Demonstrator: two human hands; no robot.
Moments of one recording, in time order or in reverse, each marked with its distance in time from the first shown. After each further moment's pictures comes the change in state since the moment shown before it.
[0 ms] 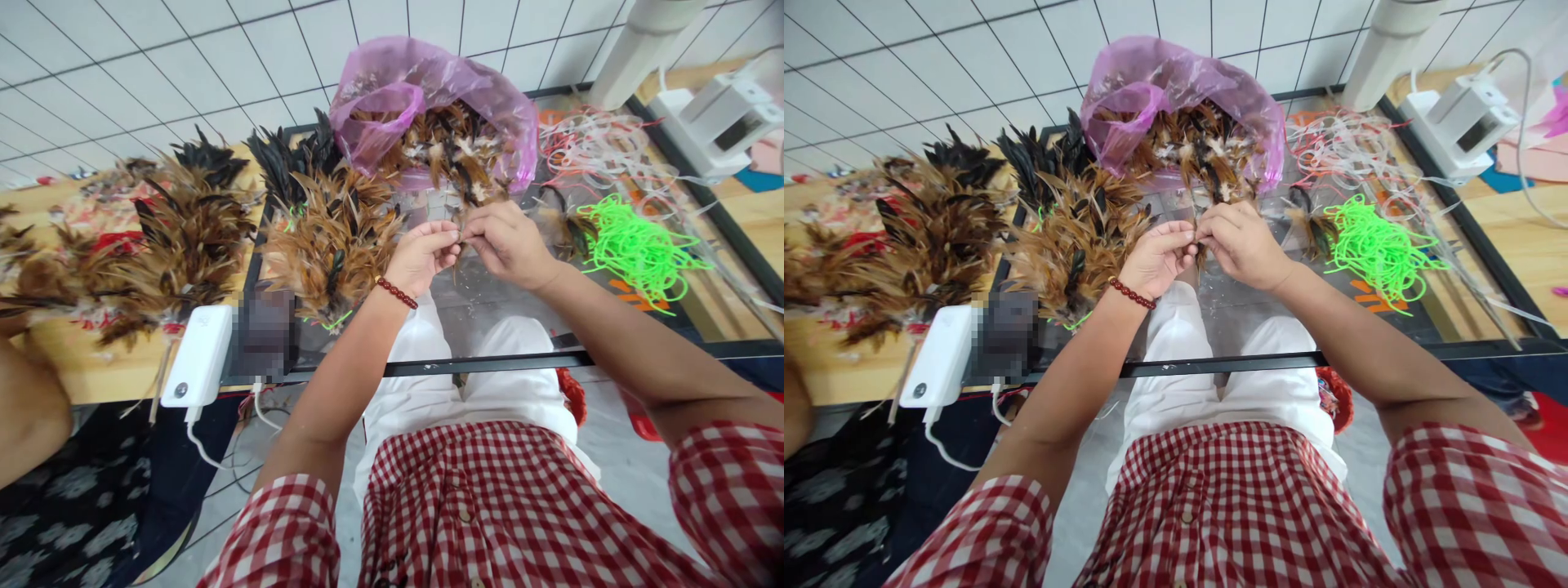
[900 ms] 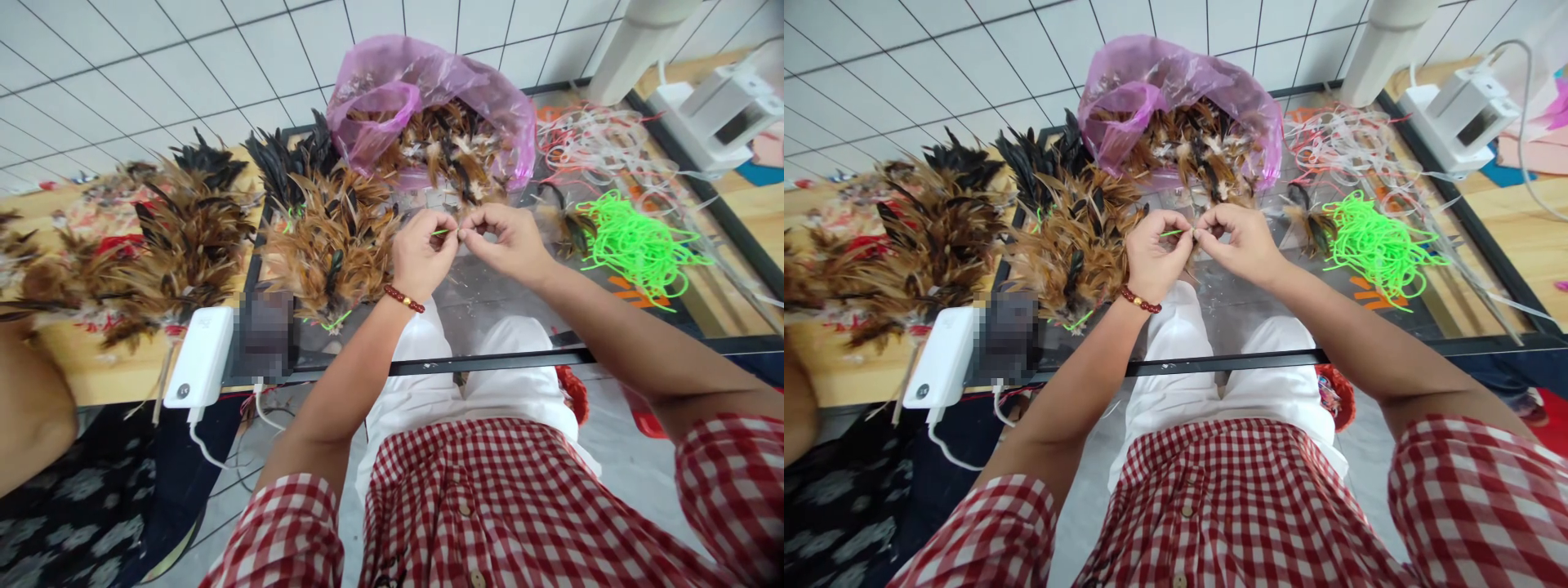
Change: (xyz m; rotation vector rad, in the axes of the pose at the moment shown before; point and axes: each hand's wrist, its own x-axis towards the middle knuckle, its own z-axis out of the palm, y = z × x) left_hand 0.018 -0.026 -0.014 0.847 0.197 0.969; right_hand 0.004 -0.012 0.002 0.315 0.078 0.308
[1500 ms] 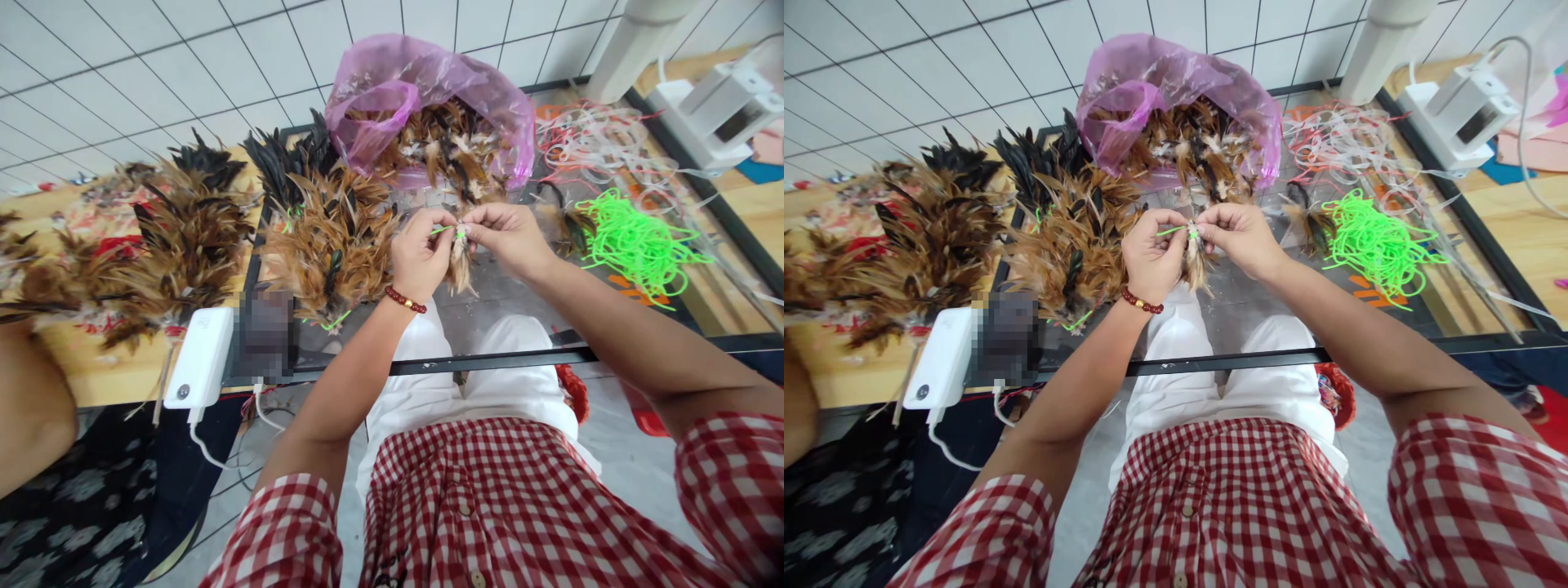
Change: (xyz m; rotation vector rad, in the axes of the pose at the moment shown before) left_hand -0.006 -0.010 0.002 0.013 0.061 0.127; right_hand 0.004 -0.001 0.008 0.532 -0.009 0.300
